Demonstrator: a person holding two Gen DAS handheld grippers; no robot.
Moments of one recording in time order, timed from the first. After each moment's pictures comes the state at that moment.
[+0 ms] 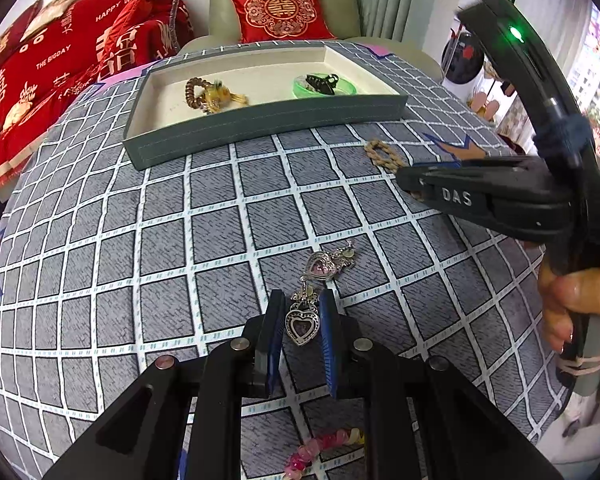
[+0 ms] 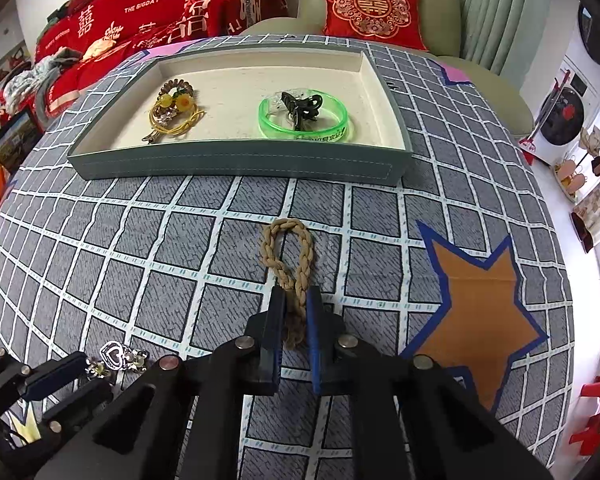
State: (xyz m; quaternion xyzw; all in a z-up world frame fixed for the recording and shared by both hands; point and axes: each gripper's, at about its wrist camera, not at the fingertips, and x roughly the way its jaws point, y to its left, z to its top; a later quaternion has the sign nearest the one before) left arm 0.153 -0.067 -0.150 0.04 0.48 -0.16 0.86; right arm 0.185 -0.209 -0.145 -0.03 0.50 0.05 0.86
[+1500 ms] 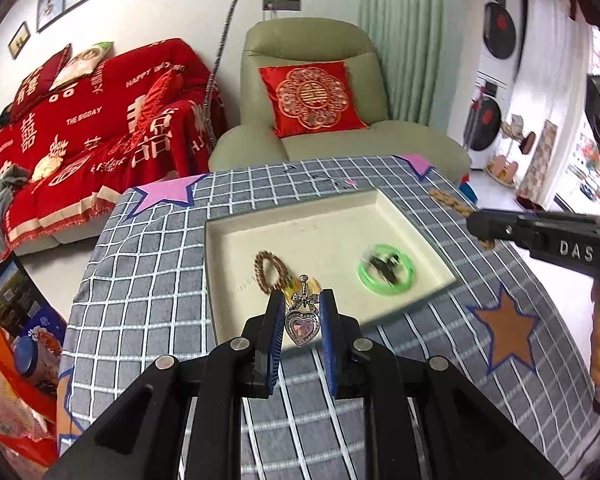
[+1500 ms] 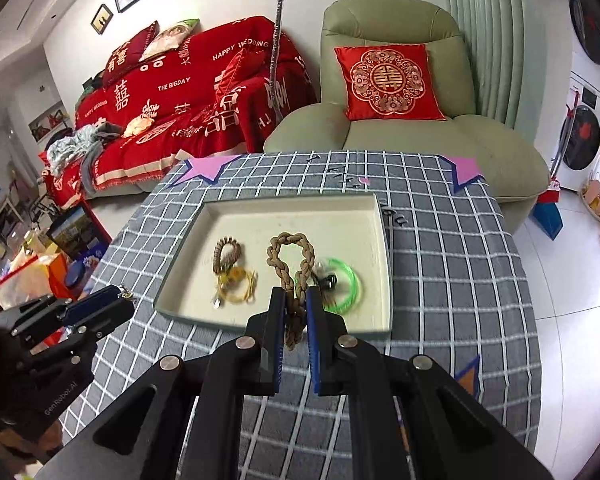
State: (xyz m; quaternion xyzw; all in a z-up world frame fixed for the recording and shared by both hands) left arm 0.267 -0.034 -0.036 0.03 0.37 -0.11 0.92; right arm 0.241 -0.228 -0.007 0.04 0.41 0.12 0.90
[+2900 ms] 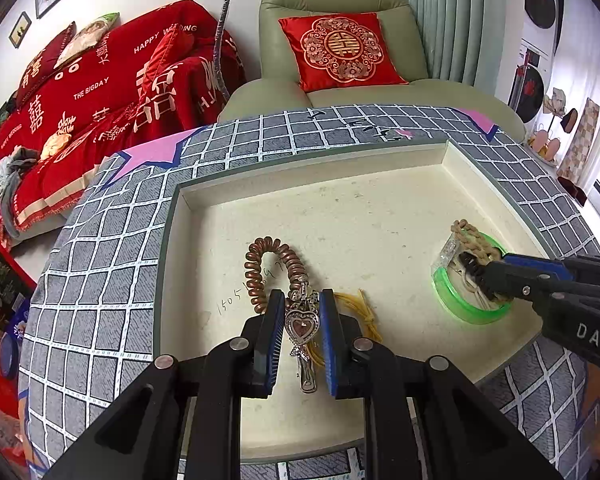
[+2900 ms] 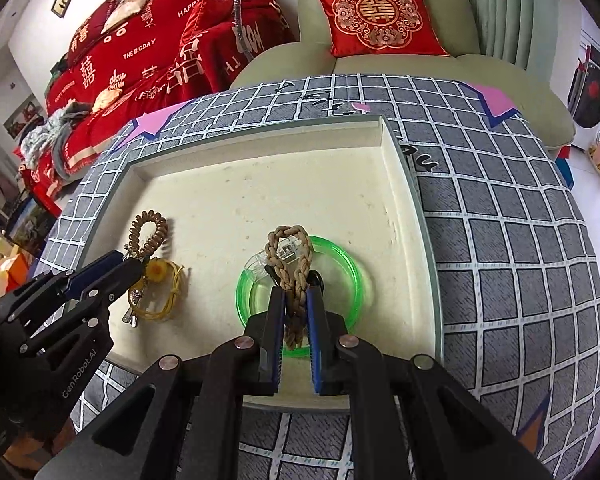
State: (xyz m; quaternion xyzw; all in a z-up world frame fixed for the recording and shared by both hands) left arm 0.359 -0.065 -0.134 0.06 0.42 -0.06 0.90; right arm 0.328 -0.223 -0.126 0.06 0.49 0.10 0.86
